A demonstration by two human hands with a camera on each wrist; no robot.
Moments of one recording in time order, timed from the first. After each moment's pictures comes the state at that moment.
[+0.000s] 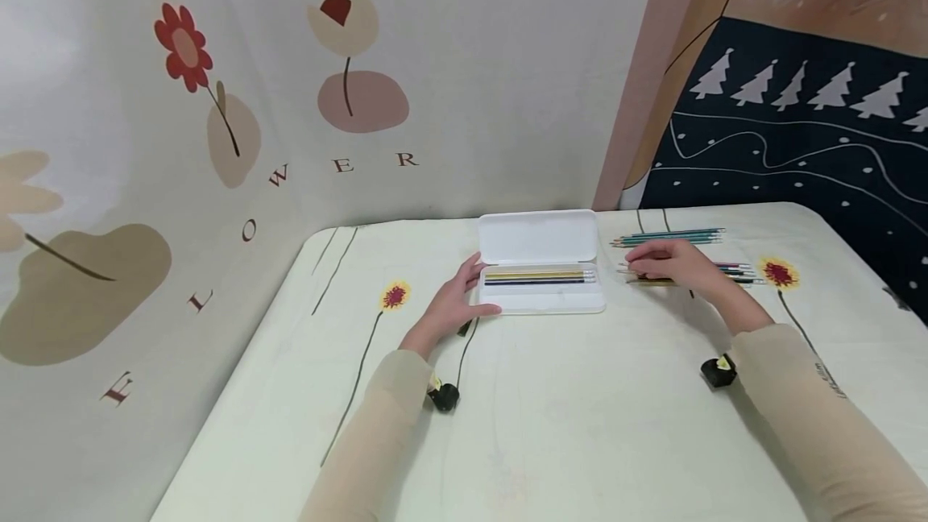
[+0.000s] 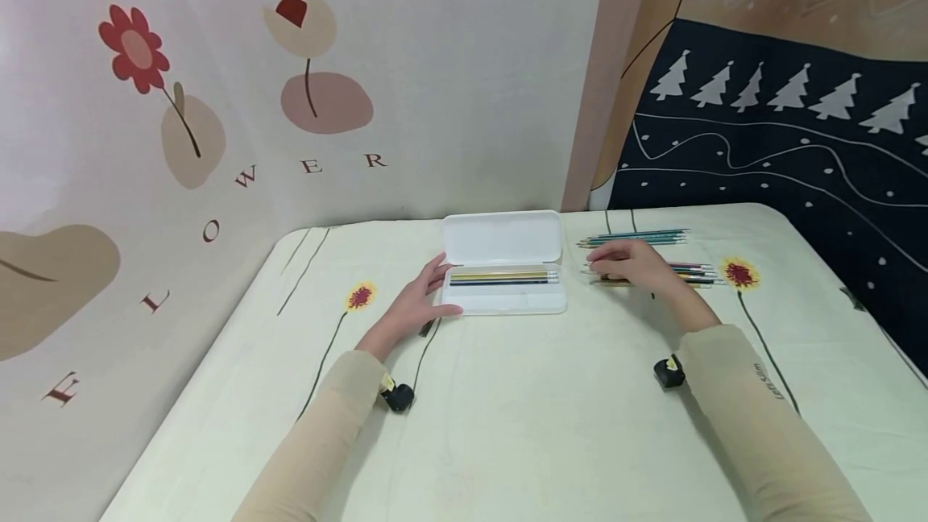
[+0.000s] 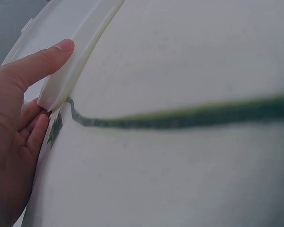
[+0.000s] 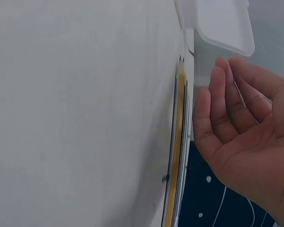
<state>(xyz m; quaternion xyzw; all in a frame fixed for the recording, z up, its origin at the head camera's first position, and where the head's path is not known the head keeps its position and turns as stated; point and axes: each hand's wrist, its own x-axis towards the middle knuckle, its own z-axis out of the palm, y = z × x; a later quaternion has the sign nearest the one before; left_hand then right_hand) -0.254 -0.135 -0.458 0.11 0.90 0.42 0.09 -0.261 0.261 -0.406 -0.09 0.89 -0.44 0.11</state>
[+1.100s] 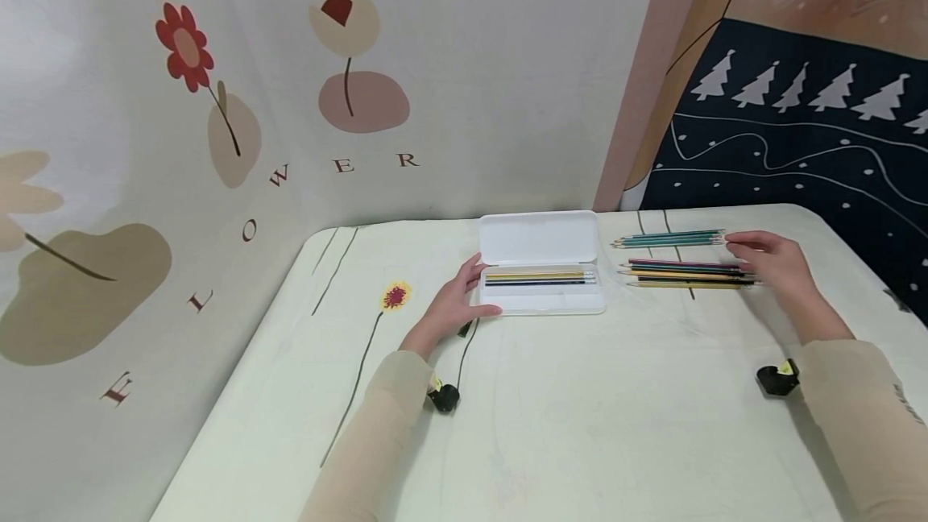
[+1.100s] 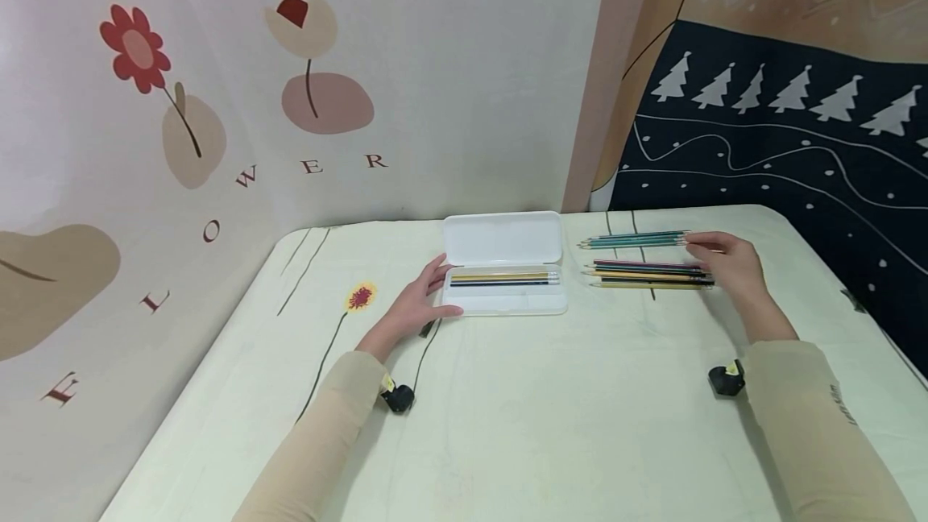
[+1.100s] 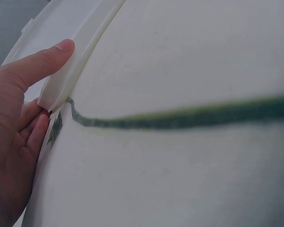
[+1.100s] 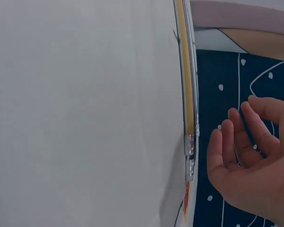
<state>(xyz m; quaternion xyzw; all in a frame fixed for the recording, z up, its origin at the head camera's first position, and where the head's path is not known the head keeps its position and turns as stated) -0.255 -0.137 -0.459 0.12 0.89 0.43 0.09 -0.243 0.351 -0.410 0.14 0.86 -0.48 -0.01</state>
